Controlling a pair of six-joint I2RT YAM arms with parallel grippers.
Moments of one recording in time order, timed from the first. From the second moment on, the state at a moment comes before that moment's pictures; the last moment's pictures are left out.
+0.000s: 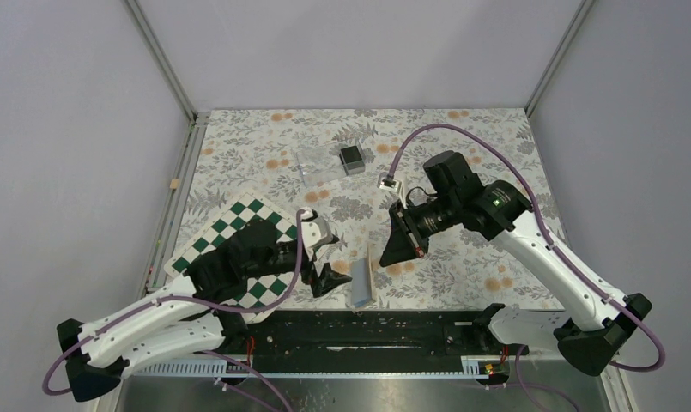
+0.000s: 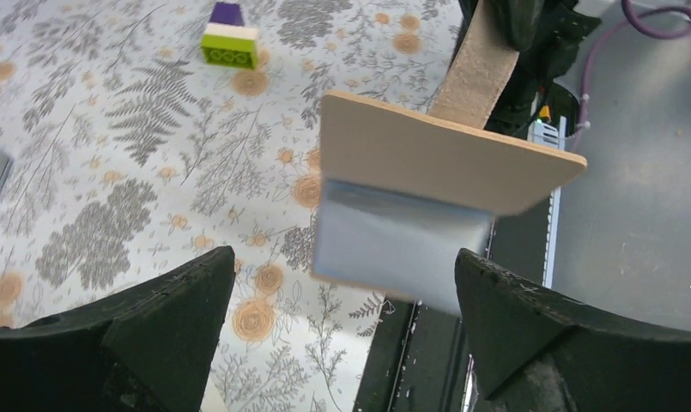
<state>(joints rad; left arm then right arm) -0.99 0.72 0.72 -0.29 0.26 -0.01 0.69 1.18 1.31 -1.01 -0.86 0.11</state>
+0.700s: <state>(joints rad) -0.99 1.04 0.73 0.16 0.58 0.03 0.69 1.18 1.32 -1.01 -1.04 0.12</state>
